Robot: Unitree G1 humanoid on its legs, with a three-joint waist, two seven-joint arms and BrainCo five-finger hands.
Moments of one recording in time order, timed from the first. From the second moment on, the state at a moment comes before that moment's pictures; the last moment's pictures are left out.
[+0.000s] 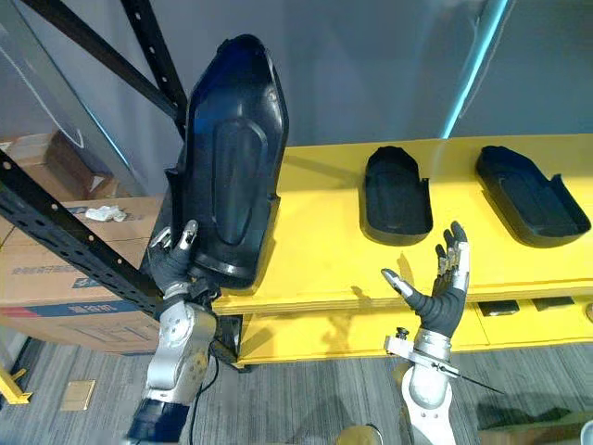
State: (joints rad) left arm -0.19 0.03 -0.09 0.03 -0.37 -0.15 0.66; right arm 0.25 -0.08 0.01 -0.22 -0.01 -0.49 -0.33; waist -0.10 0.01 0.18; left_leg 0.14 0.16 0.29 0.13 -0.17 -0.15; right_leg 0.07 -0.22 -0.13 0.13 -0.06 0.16
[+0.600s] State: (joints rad) left arm -0.60 0.12 0.01 0.56 -0.48 0.02 0.81; right arm 0.26 -0.14 0.04 -0.23 0.06 -0.49 -0.18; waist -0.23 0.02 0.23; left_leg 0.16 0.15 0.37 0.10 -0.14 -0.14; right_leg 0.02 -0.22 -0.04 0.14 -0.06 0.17
